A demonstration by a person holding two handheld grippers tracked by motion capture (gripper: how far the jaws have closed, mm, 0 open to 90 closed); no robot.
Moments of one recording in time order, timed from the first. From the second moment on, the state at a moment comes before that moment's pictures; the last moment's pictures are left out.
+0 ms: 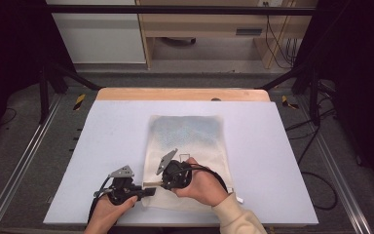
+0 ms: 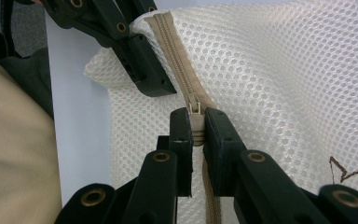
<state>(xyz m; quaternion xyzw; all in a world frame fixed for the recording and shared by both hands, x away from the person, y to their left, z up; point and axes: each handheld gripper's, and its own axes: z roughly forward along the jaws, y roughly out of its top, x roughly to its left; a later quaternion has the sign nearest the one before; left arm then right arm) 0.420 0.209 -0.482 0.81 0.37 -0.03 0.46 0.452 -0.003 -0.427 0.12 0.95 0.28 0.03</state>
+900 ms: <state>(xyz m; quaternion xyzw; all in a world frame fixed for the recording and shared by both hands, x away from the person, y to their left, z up) 0.418 0.207 -0.479 0.81 0.36 -0.02 0.45 0.454 -0.009 -0.425 0.12 0.95 0.28 0.04</state>
